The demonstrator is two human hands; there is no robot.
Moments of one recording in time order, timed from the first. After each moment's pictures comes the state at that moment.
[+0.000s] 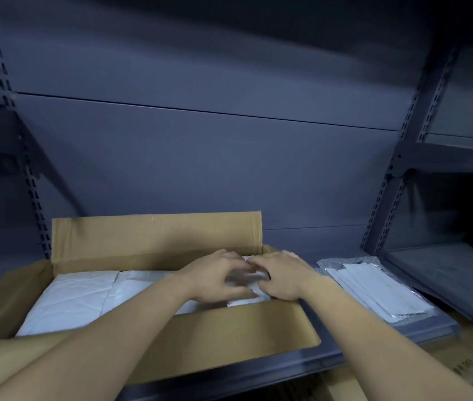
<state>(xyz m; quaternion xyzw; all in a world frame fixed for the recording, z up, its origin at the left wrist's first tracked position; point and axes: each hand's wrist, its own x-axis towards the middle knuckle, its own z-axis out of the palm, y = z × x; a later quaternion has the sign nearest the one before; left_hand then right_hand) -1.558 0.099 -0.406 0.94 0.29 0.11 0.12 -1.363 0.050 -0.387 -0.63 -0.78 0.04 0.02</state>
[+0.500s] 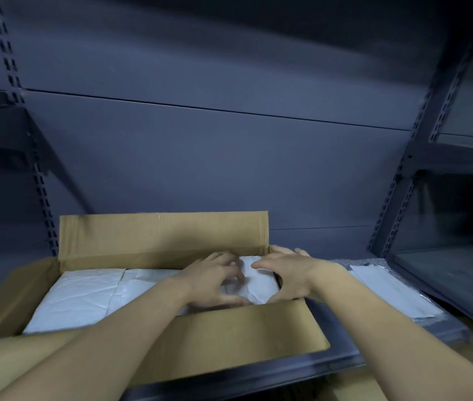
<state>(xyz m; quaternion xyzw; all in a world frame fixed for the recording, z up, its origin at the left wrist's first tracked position) -1.574 0.105 -0.418 0.93 0.35 0.05 0.08 -1.360 0.053 -0.370 -0.61 -0.78 0.06 -0.13</state>
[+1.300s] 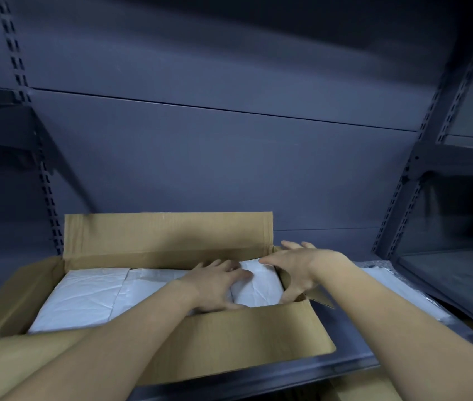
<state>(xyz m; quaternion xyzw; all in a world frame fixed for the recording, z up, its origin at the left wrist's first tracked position) -1.573 0.096 -0.415 0.92 0.38 -0.02 0.06 -1.359 0.068 -0.358 -0.63 -0.75 0.06 -0.22</state>
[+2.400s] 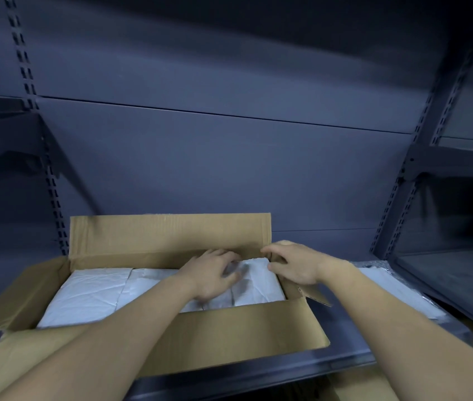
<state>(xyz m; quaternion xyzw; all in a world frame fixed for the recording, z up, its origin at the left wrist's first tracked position) -1.575 0.095 -0.403 0.88 0.45 0.09 0.10 -1.349 0.060 -0.363 -0.64 -0.75 0.14 0.04</state>
